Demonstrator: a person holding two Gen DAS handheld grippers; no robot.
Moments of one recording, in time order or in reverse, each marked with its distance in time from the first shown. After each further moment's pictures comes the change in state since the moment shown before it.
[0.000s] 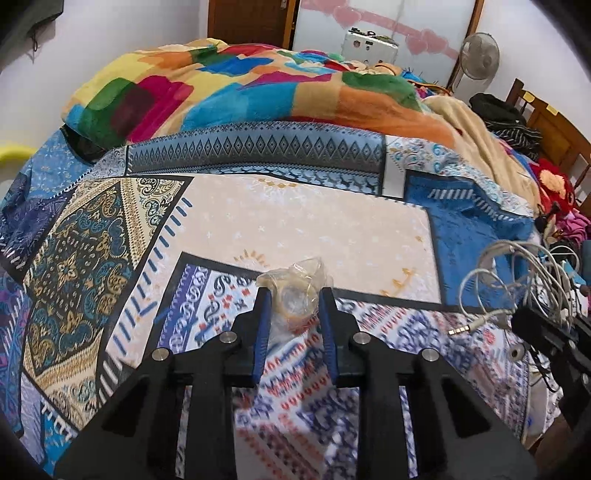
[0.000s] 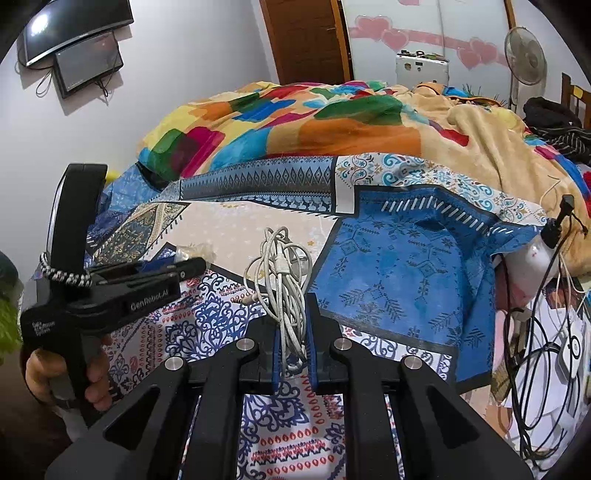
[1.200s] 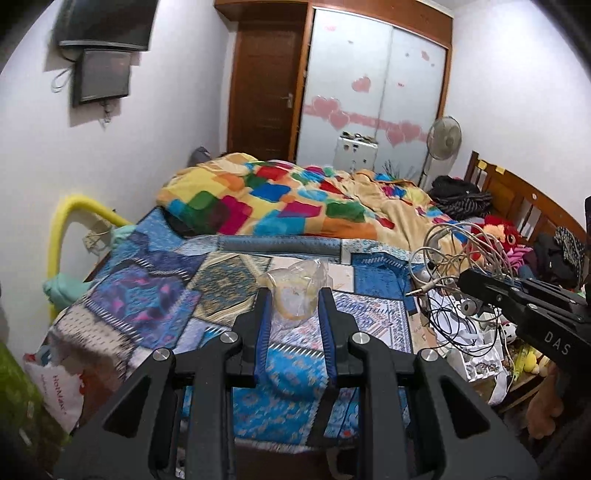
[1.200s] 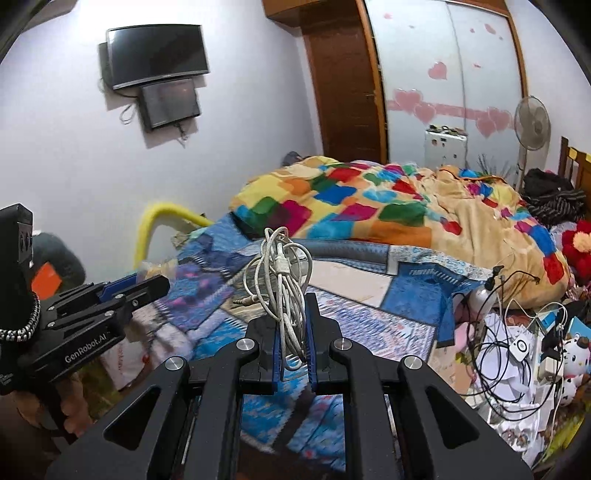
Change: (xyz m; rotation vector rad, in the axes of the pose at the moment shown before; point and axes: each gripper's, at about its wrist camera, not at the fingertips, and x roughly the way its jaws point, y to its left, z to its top) left arm -0.406 0.027 -0.118 -0.008 -0.365 0.029; right arm -0.267 0.142 -0.018 -0.106 -0.196 0.102
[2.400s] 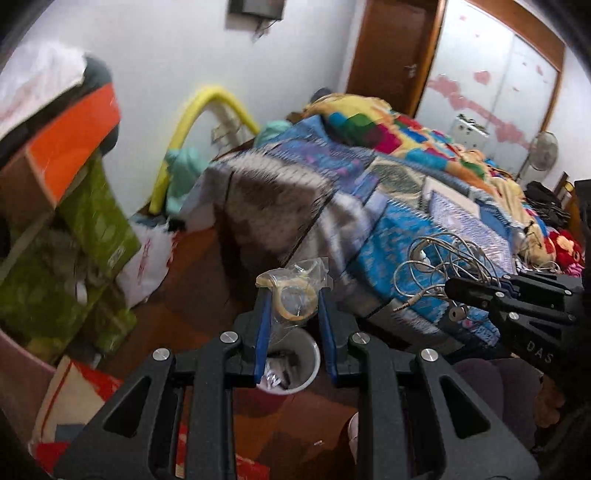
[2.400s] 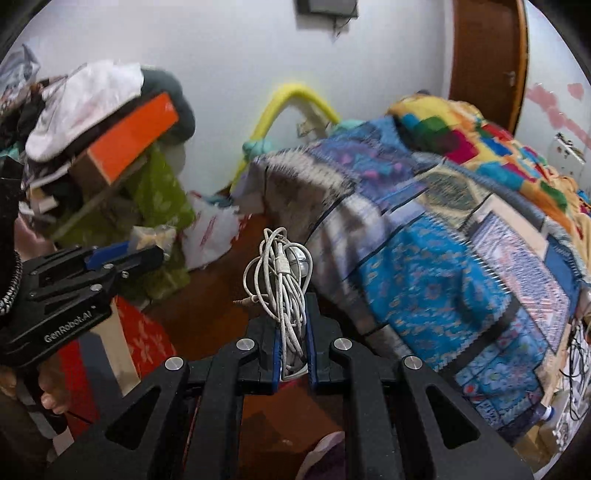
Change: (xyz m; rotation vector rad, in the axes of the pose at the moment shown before) left arm -0.136 0.219 -0.216 -0.303 0.199 0.309; right arm 0.054 0.247 -0.155 -0.335 0.339 0.277
